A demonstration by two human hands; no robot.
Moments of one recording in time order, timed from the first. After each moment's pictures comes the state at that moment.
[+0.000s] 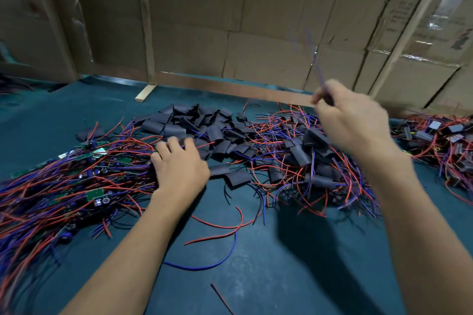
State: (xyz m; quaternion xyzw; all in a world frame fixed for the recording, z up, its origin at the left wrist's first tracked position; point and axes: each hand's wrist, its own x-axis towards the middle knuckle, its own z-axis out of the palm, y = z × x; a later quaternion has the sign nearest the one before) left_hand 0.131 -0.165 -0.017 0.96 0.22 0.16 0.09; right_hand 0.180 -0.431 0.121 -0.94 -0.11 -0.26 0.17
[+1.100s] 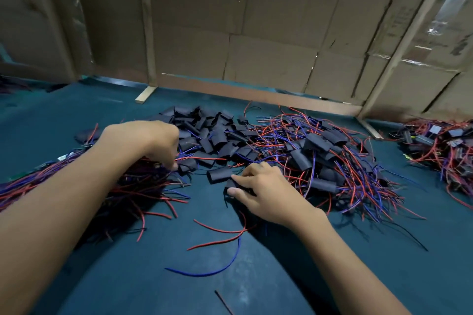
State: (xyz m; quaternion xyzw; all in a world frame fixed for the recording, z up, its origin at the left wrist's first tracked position) left_hand 0.149 -0.090 0.069 0.98 0.02 -0.17 -0.07; right_hand 0.150 -0.359 -0.010 -0.93 -0.36 -0.04 0.09
